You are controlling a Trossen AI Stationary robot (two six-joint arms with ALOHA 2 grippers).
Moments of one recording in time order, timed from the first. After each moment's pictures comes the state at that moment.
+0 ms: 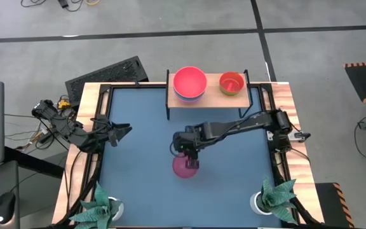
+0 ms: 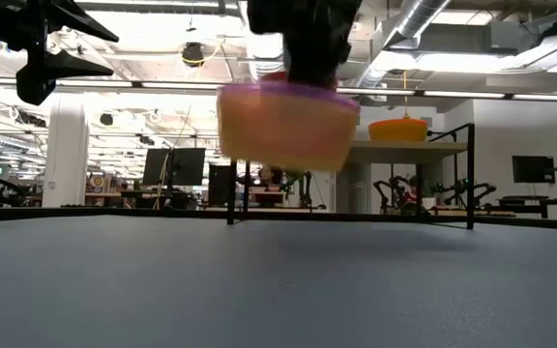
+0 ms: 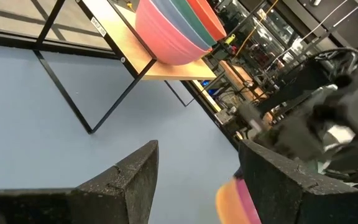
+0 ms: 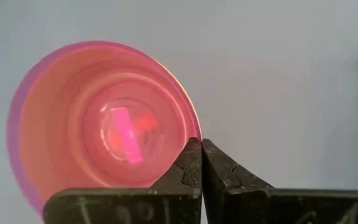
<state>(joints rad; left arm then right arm) -0.58 0.29 0.37 -0.28 -1.01 -0.95 0.12 1.96 1.74 -0.92 0.02 0.13</state>
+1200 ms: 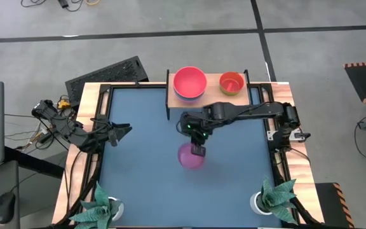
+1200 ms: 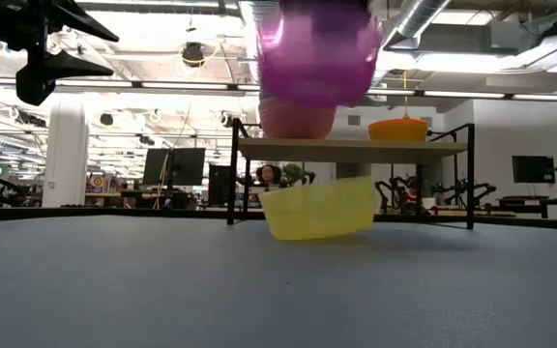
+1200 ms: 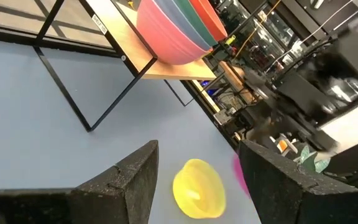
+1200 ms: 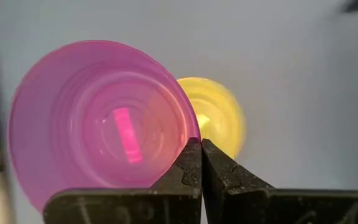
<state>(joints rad) -0.58 0.29 0.37 -0.28 -1.01 -0.97 0.00 1.85 1.79 -1.09 -0.12 0.19</state>
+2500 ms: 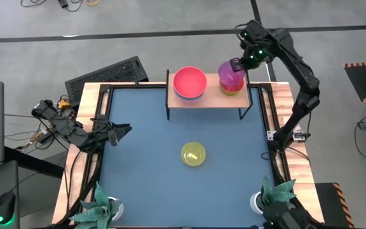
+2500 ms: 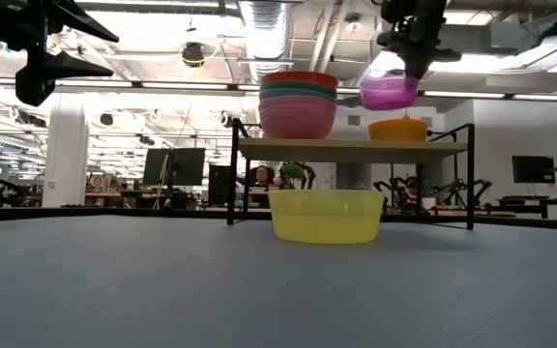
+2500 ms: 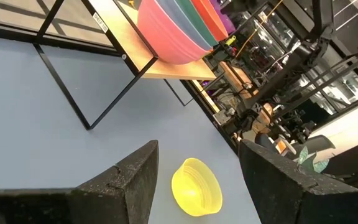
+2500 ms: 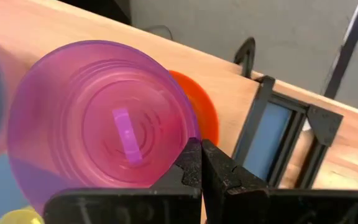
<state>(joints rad) -0.58 0.29 0.37 -0.28 -1.01 -0.99 -0.92 1.69 2.05 -1.57 0.04 0.31</state>
